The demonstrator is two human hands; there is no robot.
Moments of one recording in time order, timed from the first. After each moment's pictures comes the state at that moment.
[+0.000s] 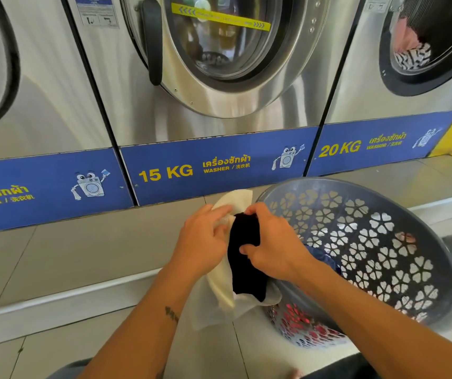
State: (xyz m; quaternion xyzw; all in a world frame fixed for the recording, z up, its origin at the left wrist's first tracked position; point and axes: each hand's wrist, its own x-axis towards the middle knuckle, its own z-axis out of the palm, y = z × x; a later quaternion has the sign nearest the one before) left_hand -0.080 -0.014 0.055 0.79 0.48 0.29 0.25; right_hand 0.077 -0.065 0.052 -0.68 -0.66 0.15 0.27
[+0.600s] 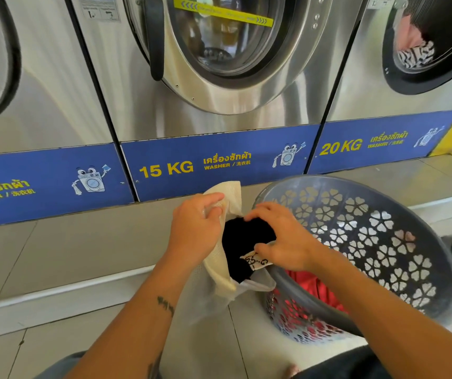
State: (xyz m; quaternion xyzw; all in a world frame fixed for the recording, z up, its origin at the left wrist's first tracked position) left_hand -0.083 -0.013 0.069 0.71 0.51 0.39 0.30; right_hand 0.112 -0.064 0.047 -0.64 -0.71 0.19 0.21
